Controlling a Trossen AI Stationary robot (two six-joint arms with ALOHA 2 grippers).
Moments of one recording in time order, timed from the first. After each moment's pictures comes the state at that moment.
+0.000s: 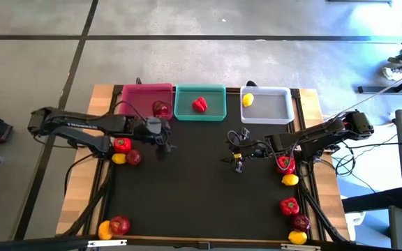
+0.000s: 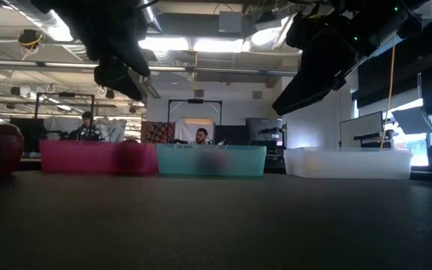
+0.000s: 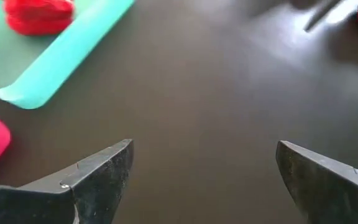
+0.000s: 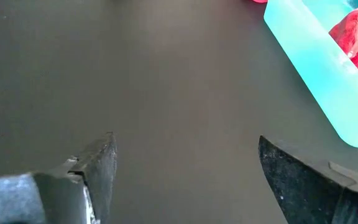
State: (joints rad) left arm 0.02 1.13 0.78 -0.47 -0.12 -0.47; right arm 0.16 1.38 0.76 -0.10 0.30 0.23
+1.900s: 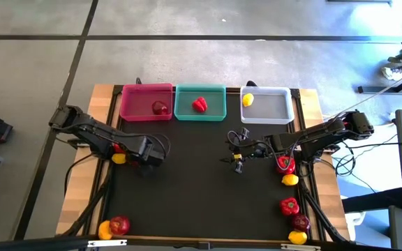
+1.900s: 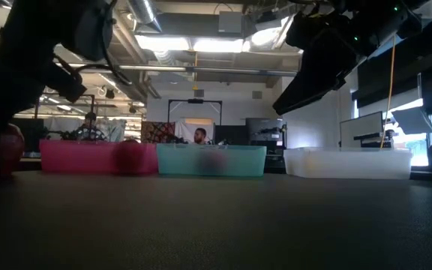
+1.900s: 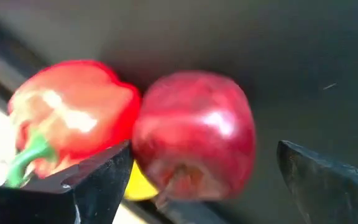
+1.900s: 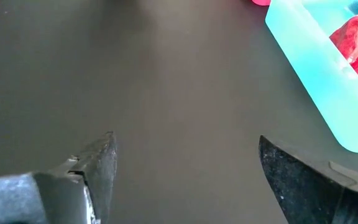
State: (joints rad) left arm -0.21 1.46 0.84 -1.26 -0.02 -0.94; right arm 0.16 1.38 0.76 -0.10 0.30 0.20
